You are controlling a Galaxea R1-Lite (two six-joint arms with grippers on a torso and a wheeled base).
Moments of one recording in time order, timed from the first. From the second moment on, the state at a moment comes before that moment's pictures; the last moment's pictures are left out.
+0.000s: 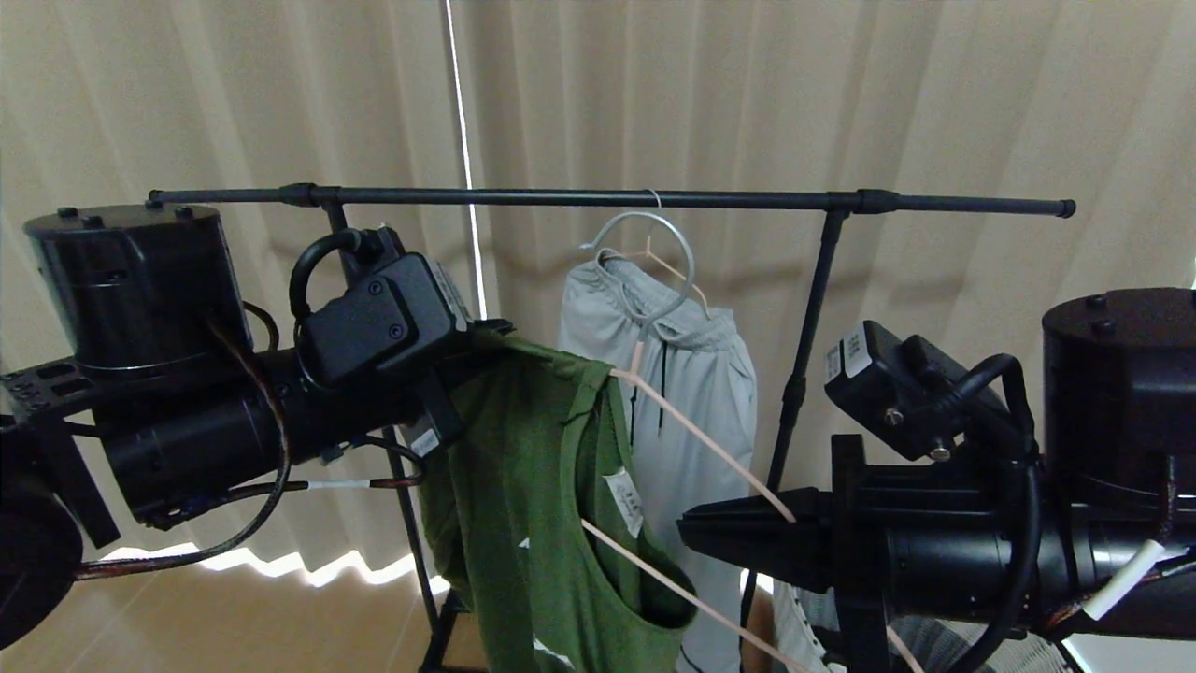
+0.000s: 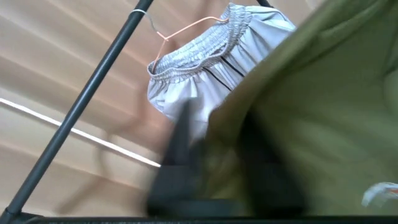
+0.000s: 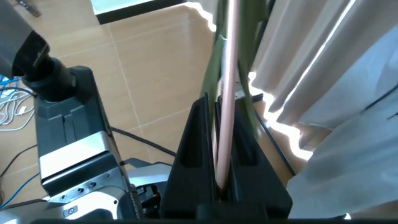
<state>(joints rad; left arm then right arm) -0.50 1.52 -0.79 -0.59 -0.22 0.83 0.81 1.46 -0.77 -0.28 0.31 0.01</state>
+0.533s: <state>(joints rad) -0.48 1.52 -0.79 -0.59 -0.21 0.82 0.81 1.45 -0.76 -0.28 0.31 -0.02</state>
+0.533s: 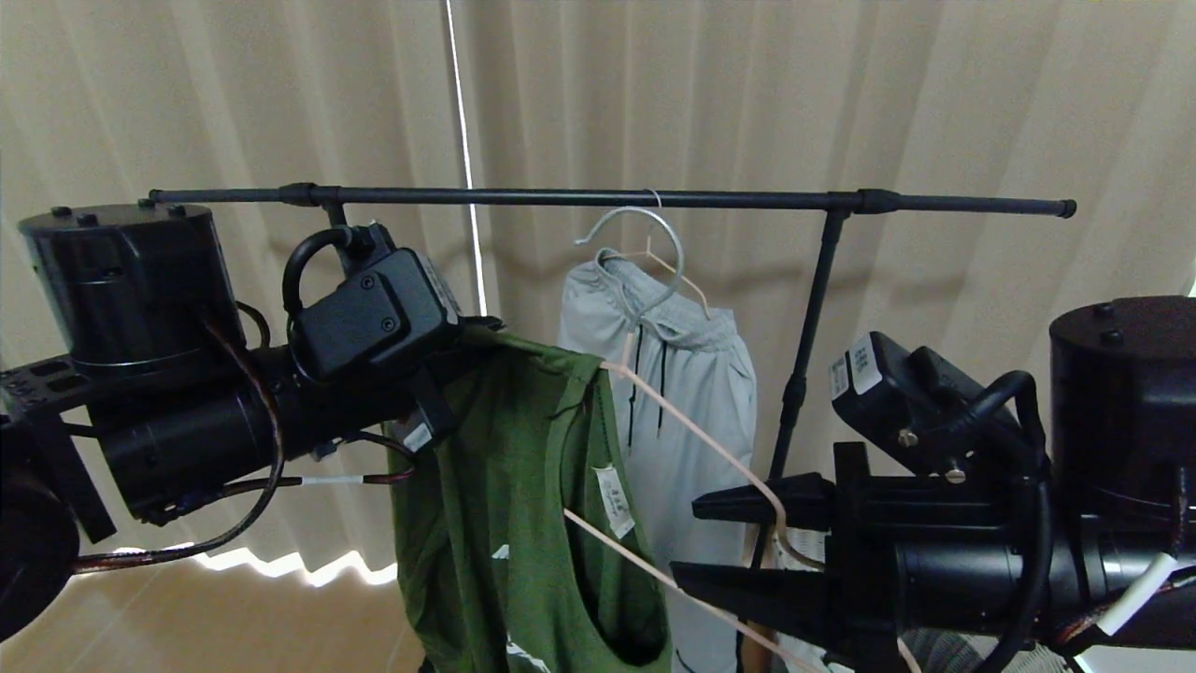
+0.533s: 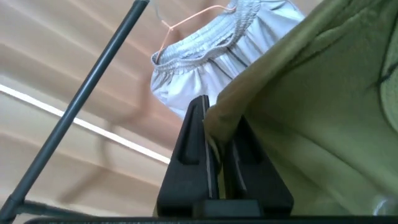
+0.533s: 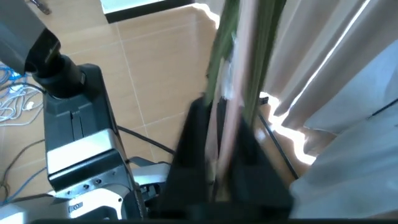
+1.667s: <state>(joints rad) -0.61 1.47 -0.81 -0.59 0.45 0.48 0.77 1.44 -0.61 -0.44 0.02 -0.05</state>
